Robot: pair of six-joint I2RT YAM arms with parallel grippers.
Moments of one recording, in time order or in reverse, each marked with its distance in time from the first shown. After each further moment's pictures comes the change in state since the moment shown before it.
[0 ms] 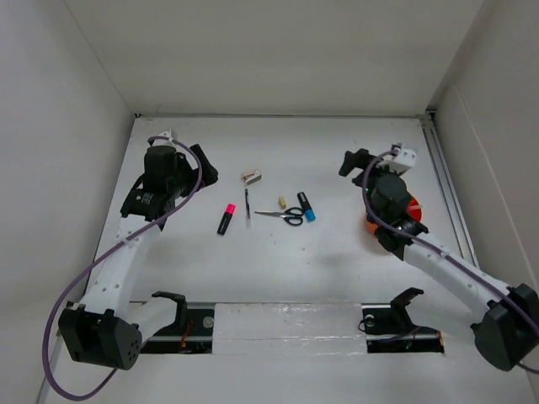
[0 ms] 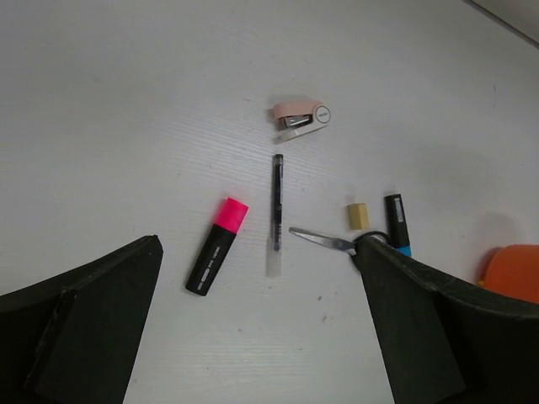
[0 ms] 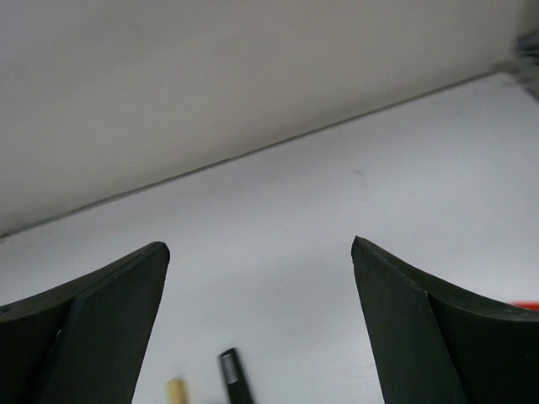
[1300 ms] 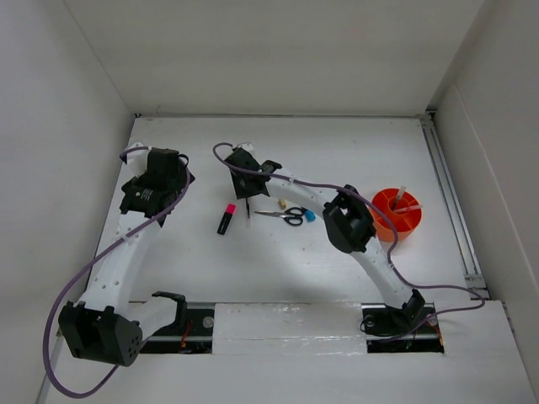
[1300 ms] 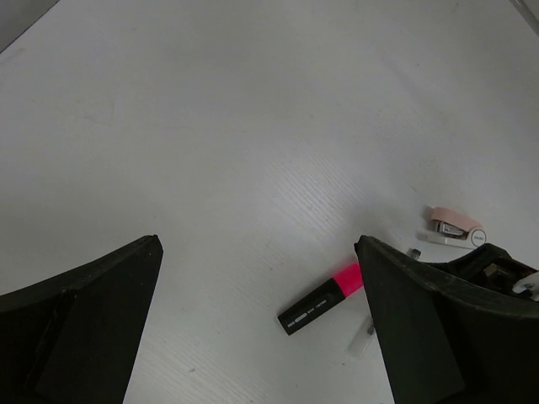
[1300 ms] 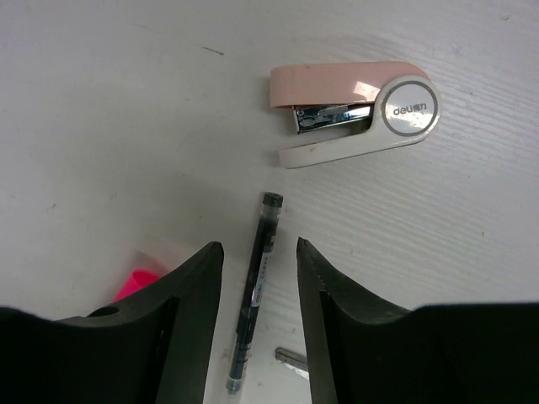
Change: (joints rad) left arm 0.000 0.026 0.038 -0.216 -0.562 -0.234; right arm 0.354 1.445 1.521 -1.031 -0.348 0.115
